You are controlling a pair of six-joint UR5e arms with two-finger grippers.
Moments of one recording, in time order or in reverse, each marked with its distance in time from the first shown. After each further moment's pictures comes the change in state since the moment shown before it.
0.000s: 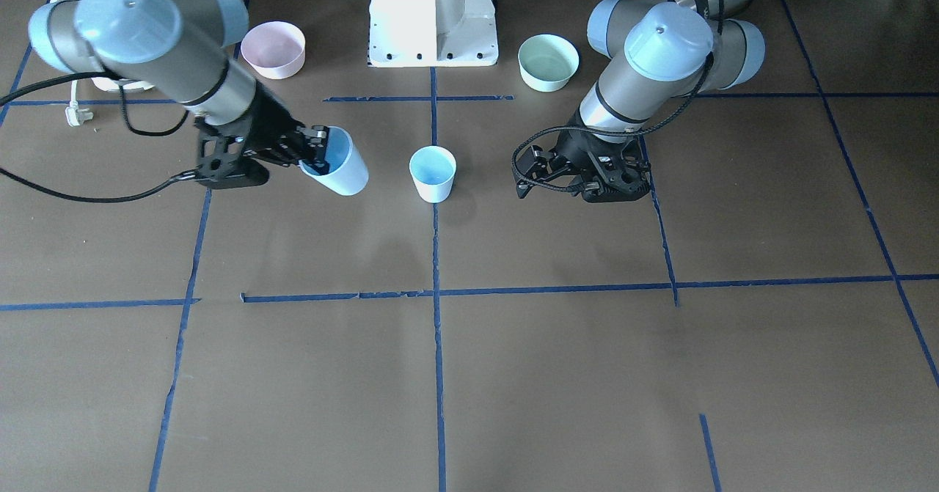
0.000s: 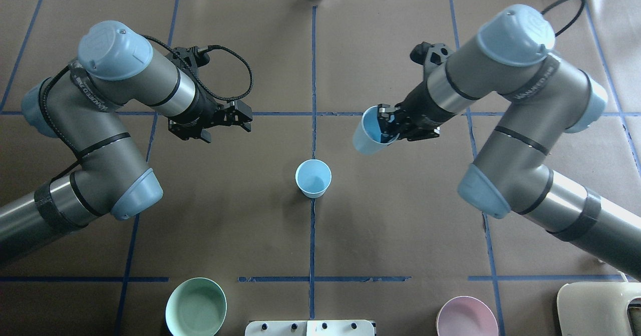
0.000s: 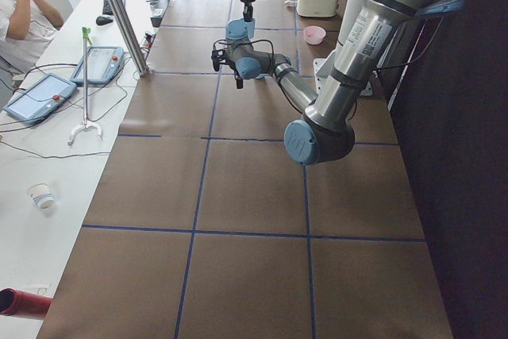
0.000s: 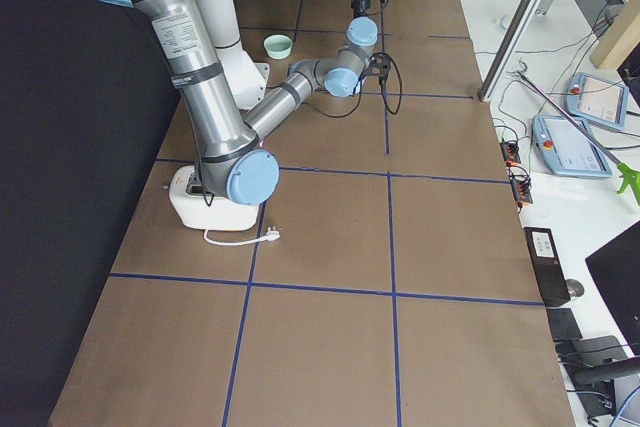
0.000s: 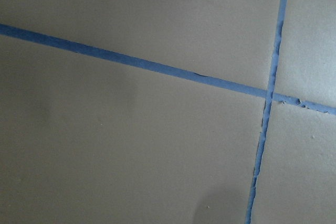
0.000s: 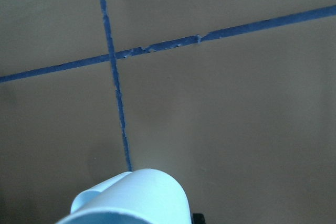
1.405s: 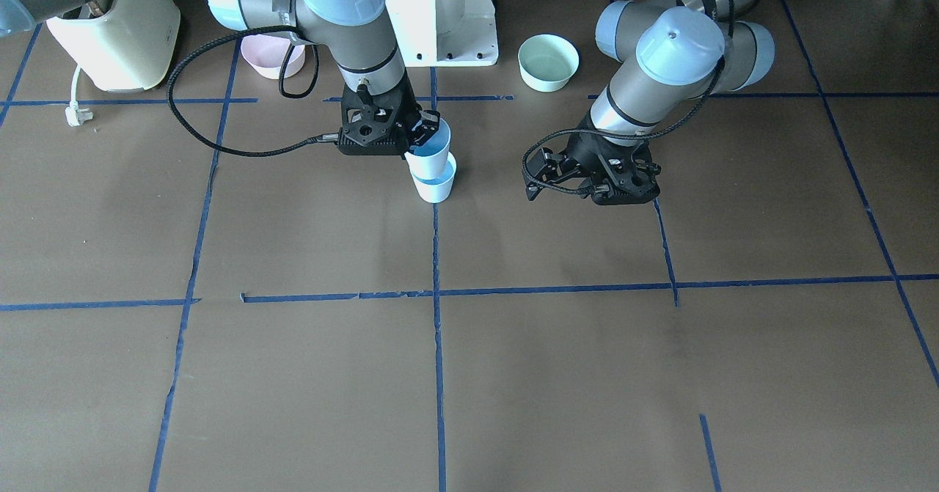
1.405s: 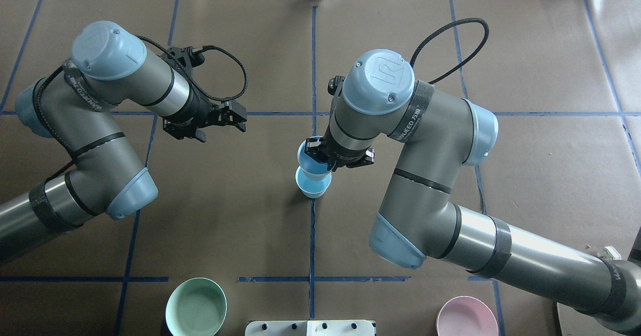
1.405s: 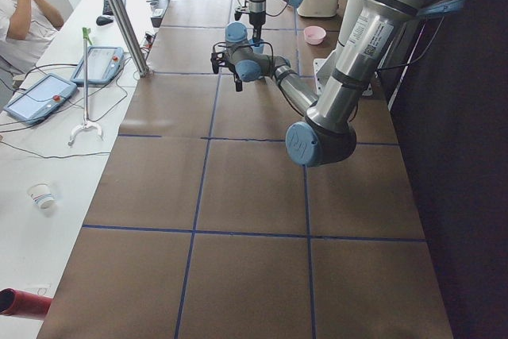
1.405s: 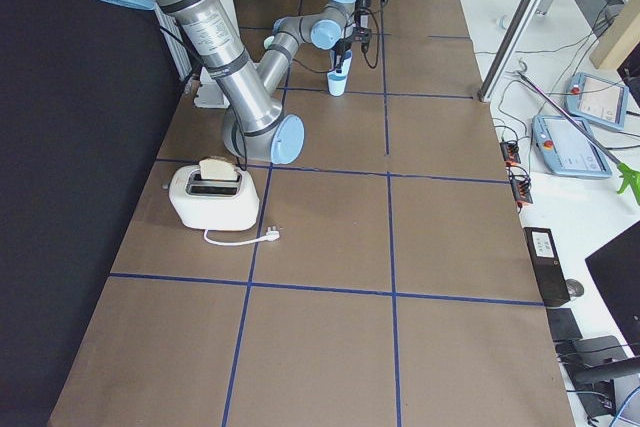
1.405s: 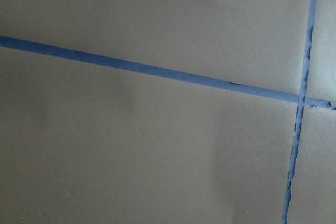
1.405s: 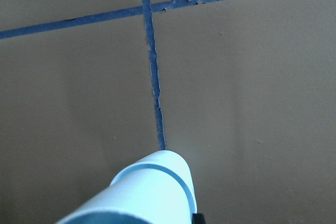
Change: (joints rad) left arm -0.004 0.009 -0.001 -0.002 0.000 0.011; right arm -0.183 0.190 -0.062 -0.245 -0.234 0.010
